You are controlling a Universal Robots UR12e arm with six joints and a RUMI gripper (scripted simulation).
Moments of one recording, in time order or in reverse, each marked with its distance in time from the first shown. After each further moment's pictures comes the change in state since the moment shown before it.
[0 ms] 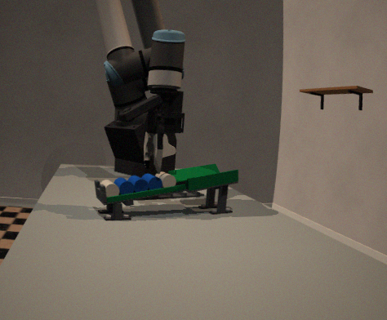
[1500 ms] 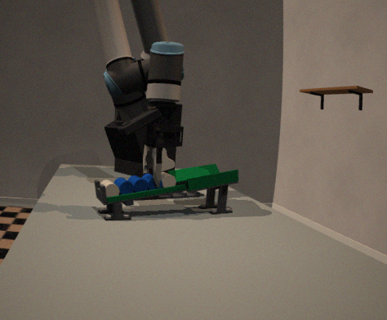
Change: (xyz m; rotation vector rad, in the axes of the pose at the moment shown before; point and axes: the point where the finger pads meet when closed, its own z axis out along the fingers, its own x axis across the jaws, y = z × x) arm 0.002 0.000 0.036 -0.002 0.004 0.000
